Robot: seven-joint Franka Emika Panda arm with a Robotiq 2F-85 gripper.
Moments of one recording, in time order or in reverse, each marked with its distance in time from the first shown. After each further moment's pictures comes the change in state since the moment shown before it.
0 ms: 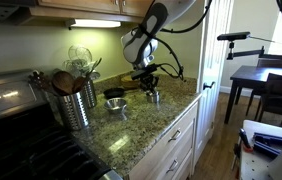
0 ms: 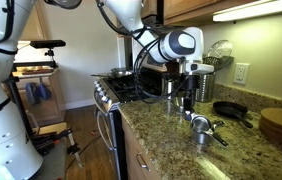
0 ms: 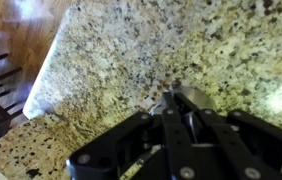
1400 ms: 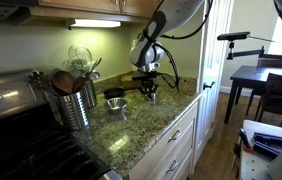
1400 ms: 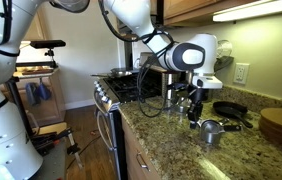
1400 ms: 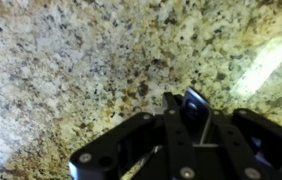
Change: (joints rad) arm -0.123 0.064 0.048 0.000 0.251 0.186 -0.012
